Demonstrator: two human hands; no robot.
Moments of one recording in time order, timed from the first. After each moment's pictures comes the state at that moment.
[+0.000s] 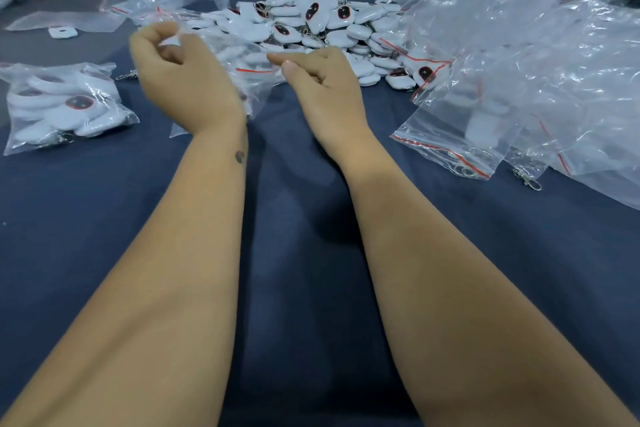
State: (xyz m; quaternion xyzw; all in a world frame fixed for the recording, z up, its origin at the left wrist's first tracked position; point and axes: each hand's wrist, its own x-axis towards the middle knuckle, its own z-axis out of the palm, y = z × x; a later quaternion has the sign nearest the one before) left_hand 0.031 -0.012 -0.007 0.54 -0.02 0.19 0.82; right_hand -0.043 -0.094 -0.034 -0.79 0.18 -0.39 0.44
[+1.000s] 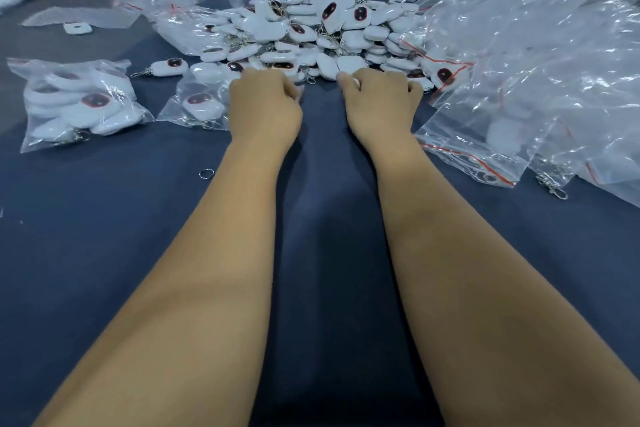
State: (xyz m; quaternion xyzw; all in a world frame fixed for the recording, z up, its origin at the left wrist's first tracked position) left_hand 0.042 -0.025 -0.038 0.88 -0.31 0.08 0.35; right_hand -0.044 -0.137 -0.040 -0.87 0.40 -0.27 0.10
